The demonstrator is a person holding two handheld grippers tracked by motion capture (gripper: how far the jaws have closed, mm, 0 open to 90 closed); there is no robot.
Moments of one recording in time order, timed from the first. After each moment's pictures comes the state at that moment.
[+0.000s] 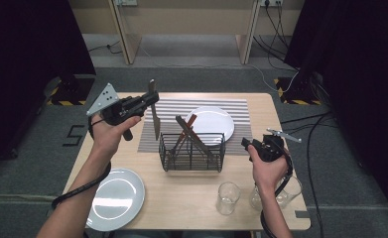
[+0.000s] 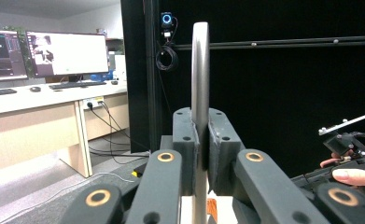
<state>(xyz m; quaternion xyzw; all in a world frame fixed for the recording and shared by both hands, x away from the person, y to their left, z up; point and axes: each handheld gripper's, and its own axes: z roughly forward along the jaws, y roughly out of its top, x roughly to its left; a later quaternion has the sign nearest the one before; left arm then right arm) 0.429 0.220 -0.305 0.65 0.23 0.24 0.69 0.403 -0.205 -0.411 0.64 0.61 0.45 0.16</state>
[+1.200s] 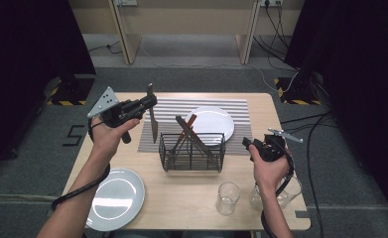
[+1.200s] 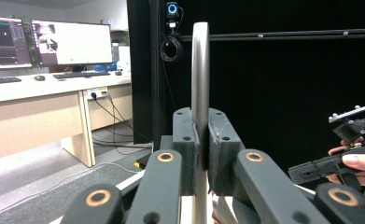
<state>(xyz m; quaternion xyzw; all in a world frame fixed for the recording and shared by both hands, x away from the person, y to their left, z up) 0.433 0.227 -0.321 0.65 0.25 0.24 0.67 0.402 -0.208 -0.409 0.64 0.60 0.45 0.16</state>
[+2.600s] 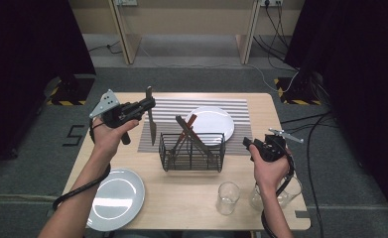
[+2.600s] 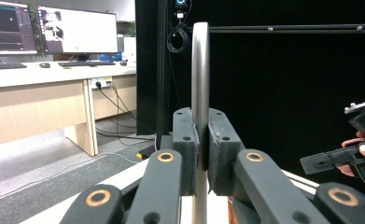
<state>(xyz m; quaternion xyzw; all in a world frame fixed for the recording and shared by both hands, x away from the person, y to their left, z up) 0.444 0.234 -0.339 0.66 0.27 0.23 0.67 0.402 -0.209 -0.410 0.64 0.60 0.45 0.16</state>
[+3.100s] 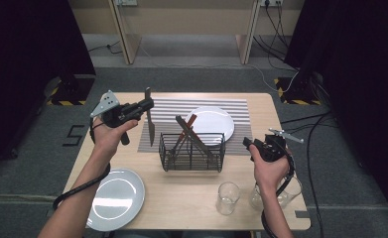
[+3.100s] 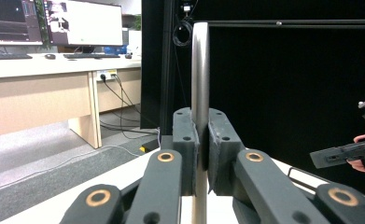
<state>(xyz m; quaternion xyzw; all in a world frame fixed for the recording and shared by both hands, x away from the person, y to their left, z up) 0.452 0.240 -0.349 0.66 0.28 0.23 0.66 0.402 -0.209 -0.410 0.64 0.60 0.45 0.16</state>
